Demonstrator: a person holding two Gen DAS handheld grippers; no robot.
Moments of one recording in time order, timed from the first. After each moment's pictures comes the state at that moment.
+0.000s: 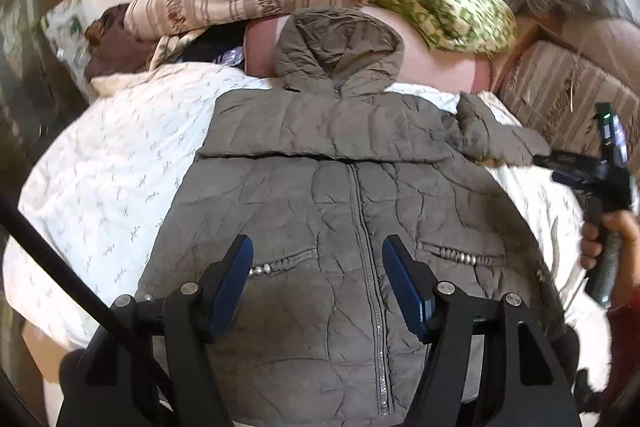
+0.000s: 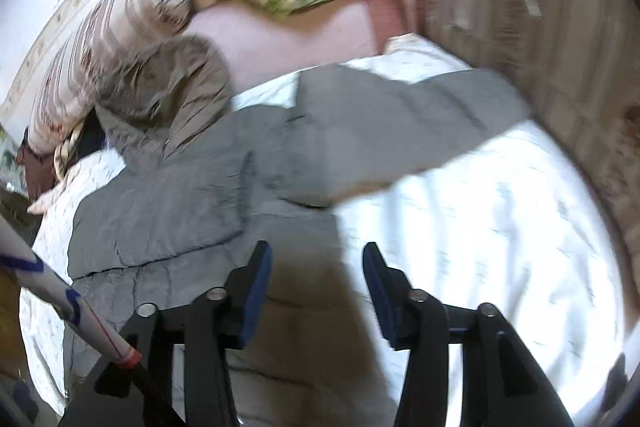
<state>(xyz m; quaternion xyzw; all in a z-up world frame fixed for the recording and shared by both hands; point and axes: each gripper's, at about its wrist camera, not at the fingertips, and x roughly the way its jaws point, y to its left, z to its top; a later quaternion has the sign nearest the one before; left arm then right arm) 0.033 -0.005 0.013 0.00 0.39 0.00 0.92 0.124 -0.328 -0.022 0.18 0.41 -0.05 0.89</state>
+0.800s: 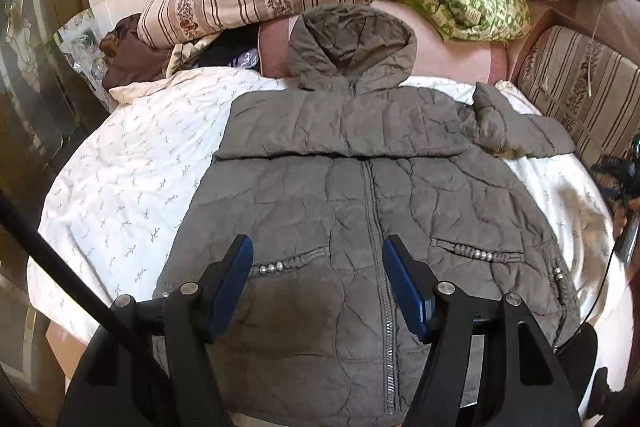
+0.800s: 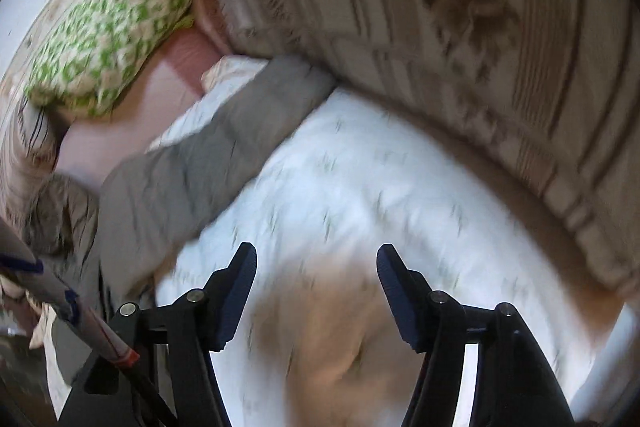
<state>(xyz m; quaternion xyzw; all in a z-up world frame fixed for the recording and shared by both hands) 0.040 -0.016 0.012 0.03 0.40 0.04 0.92 0.115 -0.541 -0.083 0.33 0.38 -0.19 0.84</state>
